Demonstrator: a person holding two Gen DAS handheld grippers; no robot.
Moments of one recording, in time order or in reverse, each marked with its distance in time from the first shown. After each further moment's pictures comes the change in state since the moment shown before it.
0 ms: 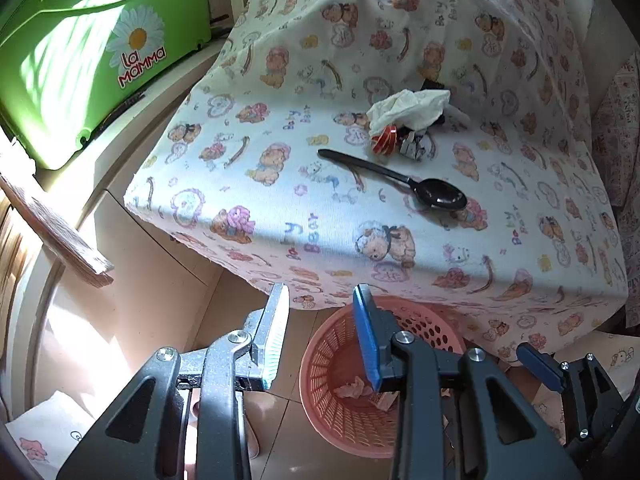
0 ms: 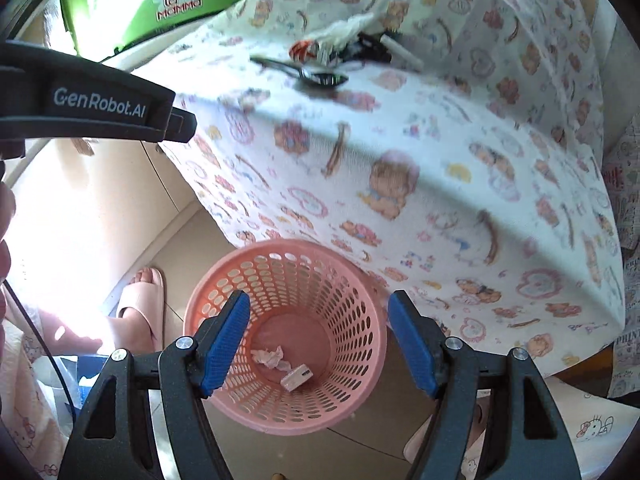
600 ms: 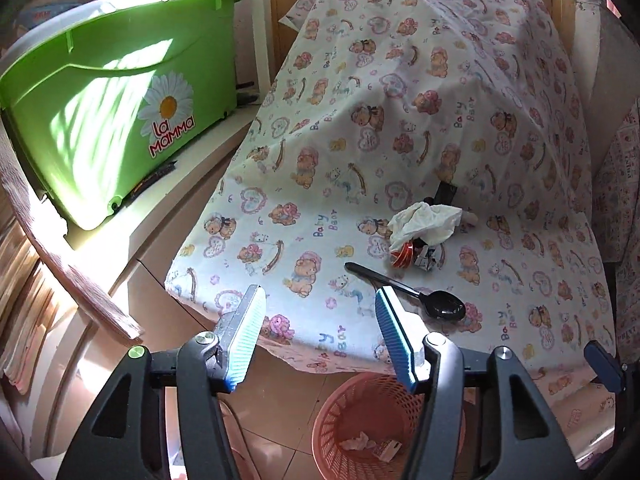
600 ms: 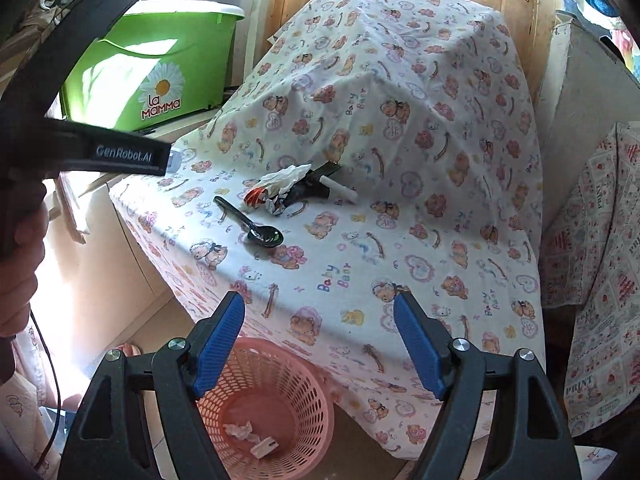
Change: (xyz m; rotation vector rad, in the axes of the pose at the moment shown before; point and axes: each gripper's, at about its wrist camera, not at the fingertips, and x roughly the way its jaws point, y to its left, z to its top) left arm -0.023 0.018 0.041 -0.055 -0.151 0.014; right arm -0.066 -0.027 0.038 0.030 -0.280 -0.124
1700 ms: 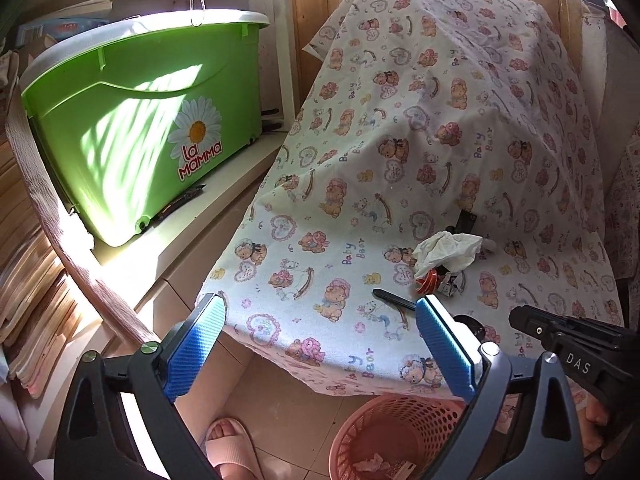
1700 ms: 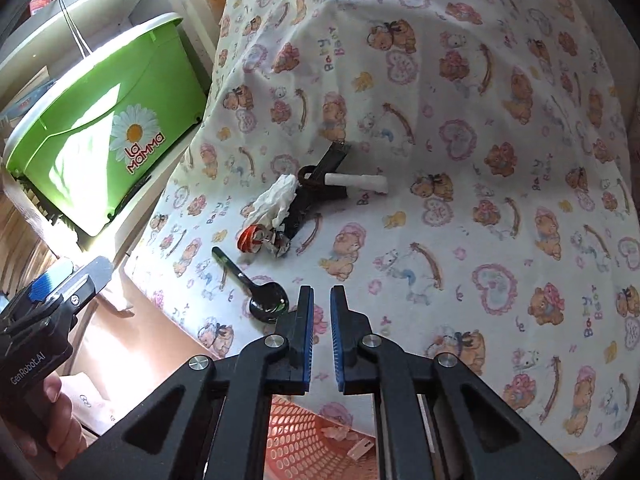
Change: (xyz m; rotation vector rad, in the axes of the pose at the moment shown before) left arm -0.020 0.011 0.008 0.006 -0.138 0.092; right arm 0.103 -0.041 0.053 0.329 0.214 0.330
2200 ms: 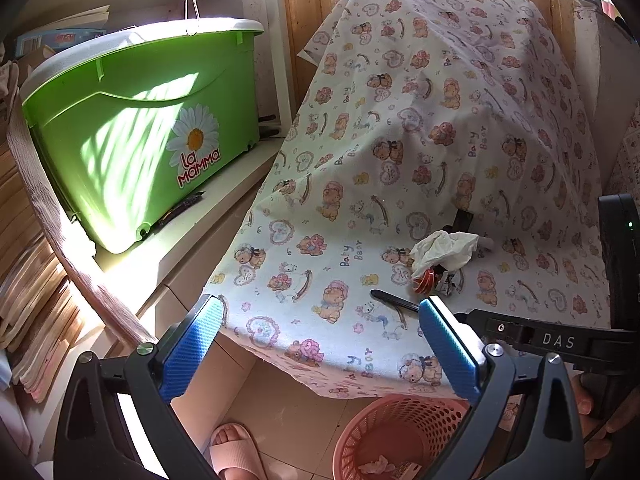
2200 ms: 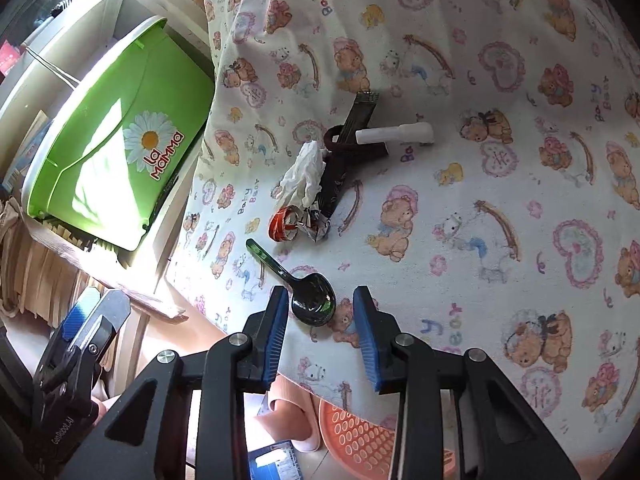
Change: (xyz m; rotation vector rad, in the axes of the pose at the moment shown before) left arm -0.002 -0.004 -0.004 0.017 -0.017 0.001; right arm 0.038 -0.006 0.006 0.163 0.123 0.193
